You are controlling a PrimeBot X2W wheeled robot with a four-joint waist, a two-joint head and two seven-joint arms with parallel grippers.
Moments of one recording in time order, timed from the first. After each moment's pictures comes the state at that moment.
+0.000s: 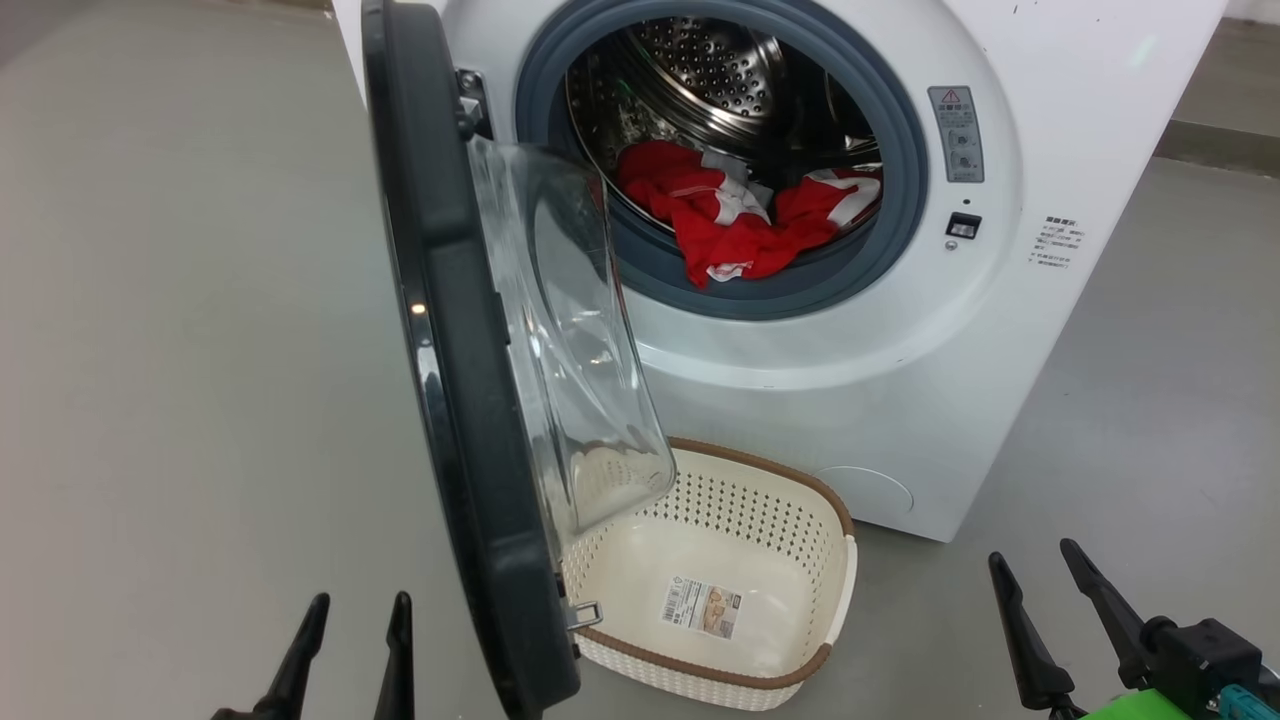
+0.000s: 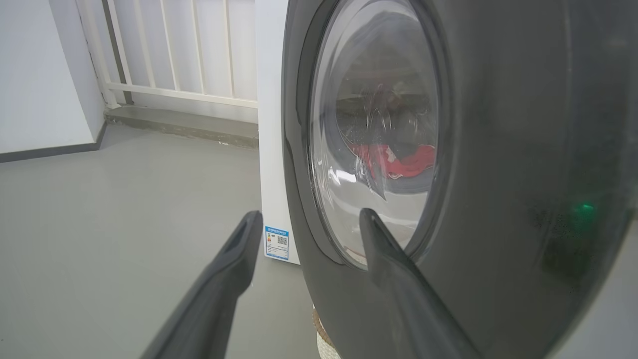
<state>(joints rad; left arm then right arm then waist) 0.07 0.04 -0.04 0.15 -0.20 -0.04 -0.25 0.10 -0.14 0.02 0.20 0.32 0.12 -0.25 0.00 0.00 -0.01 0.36</state>
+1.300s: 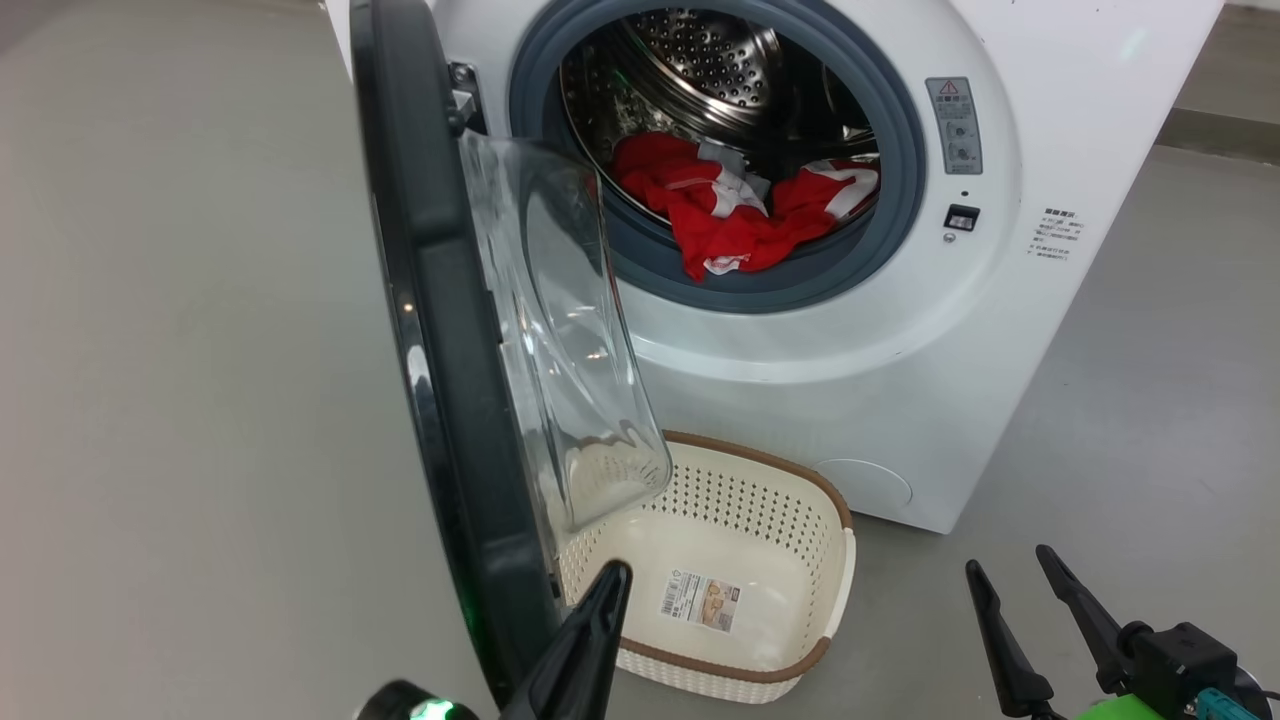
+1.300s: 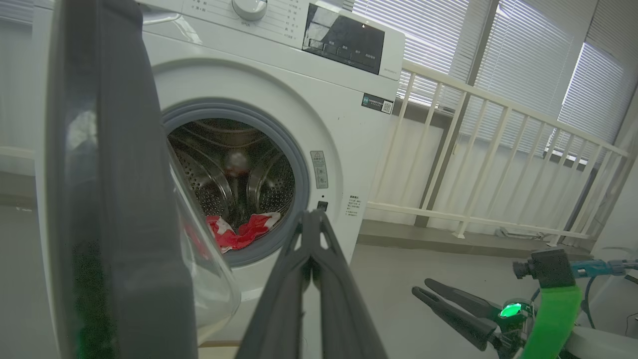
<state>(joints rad) 0.05 0.05 -0.41 -0.18 -0.29 -0.06 -0.26 0.10 -0.13 0.05 0.21 0.32 0.12 -0.25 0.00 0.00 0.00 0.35</state>
